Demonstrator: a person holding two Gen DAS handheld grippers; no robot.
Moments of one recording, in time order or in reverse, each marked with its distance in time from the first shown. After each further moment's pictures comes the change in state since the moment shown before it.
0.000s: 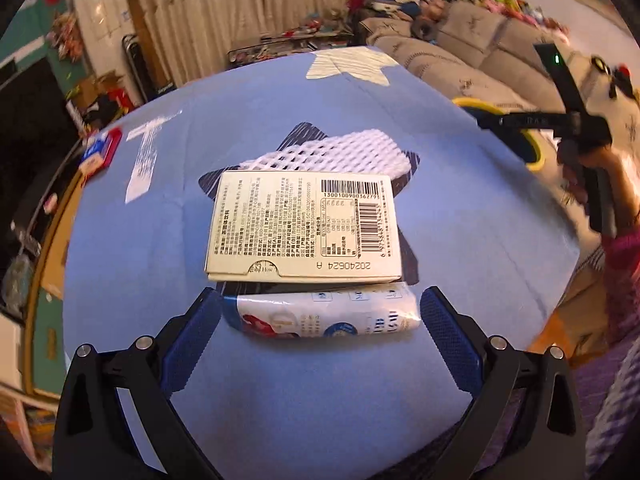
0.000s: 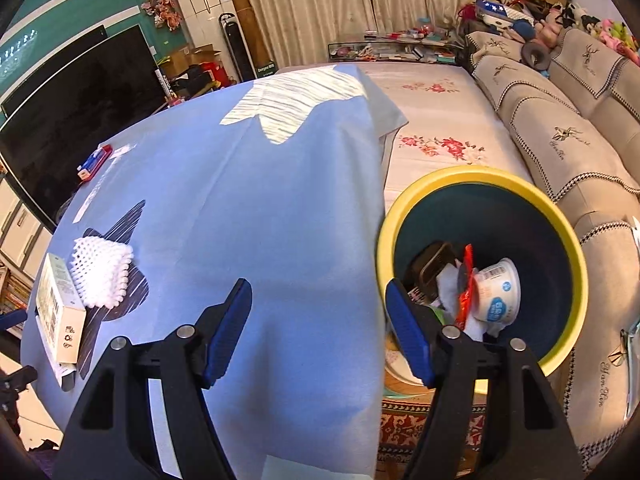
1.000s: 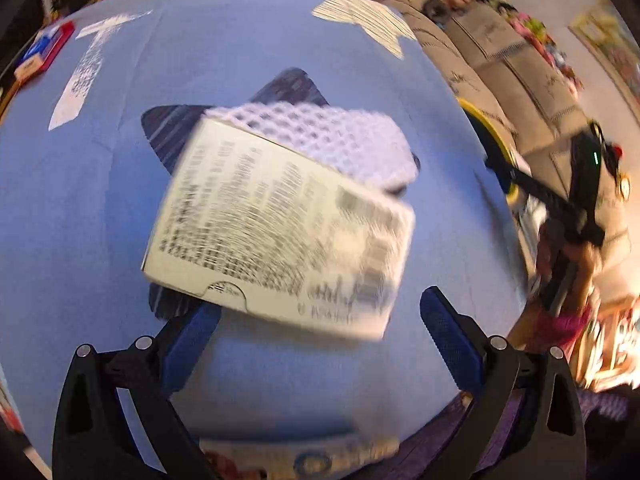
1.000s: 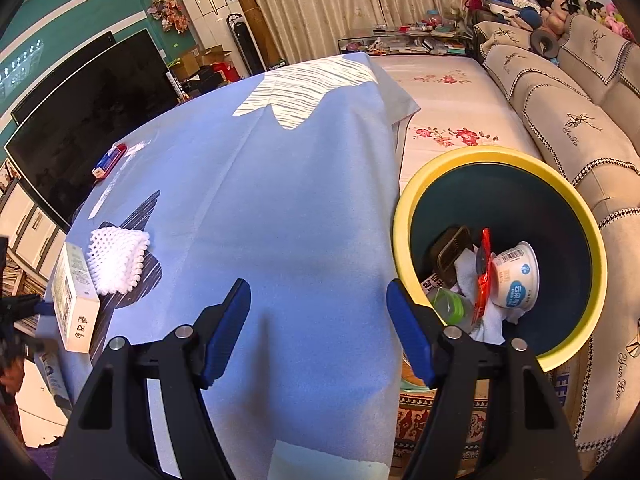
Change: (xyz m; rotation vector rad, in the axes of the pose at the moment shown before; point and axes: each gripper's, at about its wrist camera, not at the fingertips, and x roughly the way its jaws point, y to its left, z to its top) left arm 0.050 0.049 0.038 -0.320 0.245 -0.318; right arm 0.000 -0.005 -0.014 0.026 0.004 0.063
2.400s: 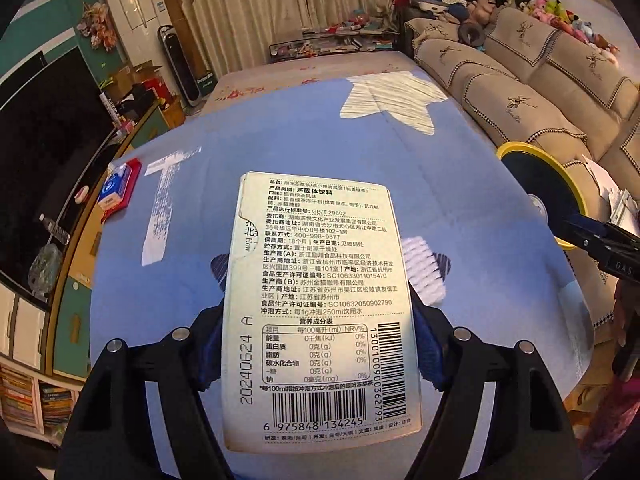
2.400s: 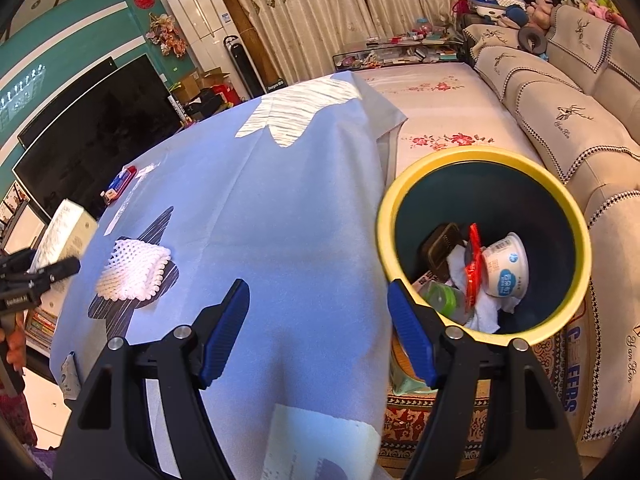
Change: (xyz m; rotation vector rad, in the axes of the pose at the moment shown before) left arm -0.031 -0.088 0.041 0.189 -0.253 0.439; right arm -0.038 -0.016 -0.016 0.063 -0.078 0.024
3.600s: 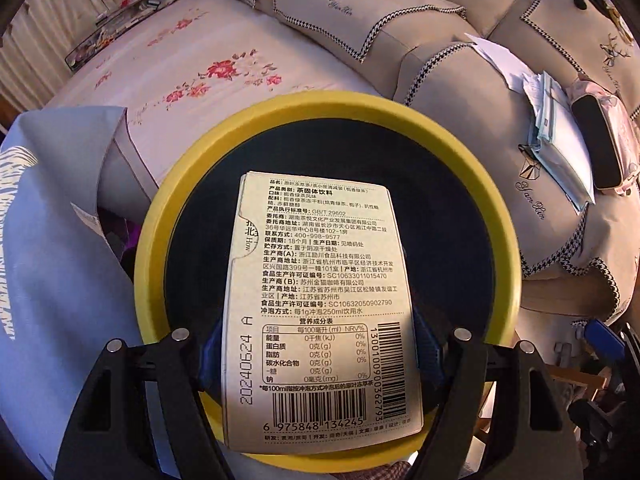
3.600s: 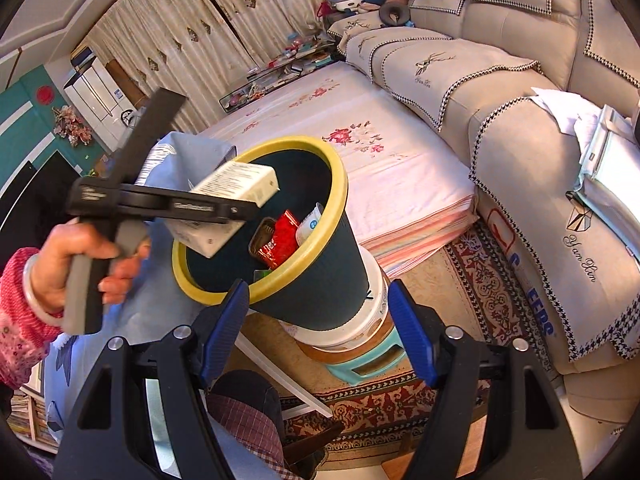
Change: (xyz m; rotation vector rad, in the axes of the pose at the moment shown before) left arm 0.218 -0.383 0.147 0.430 0.296 -0.363; right arm -0.074 -0.174 -0.065 0.355 -0.099 -0.181
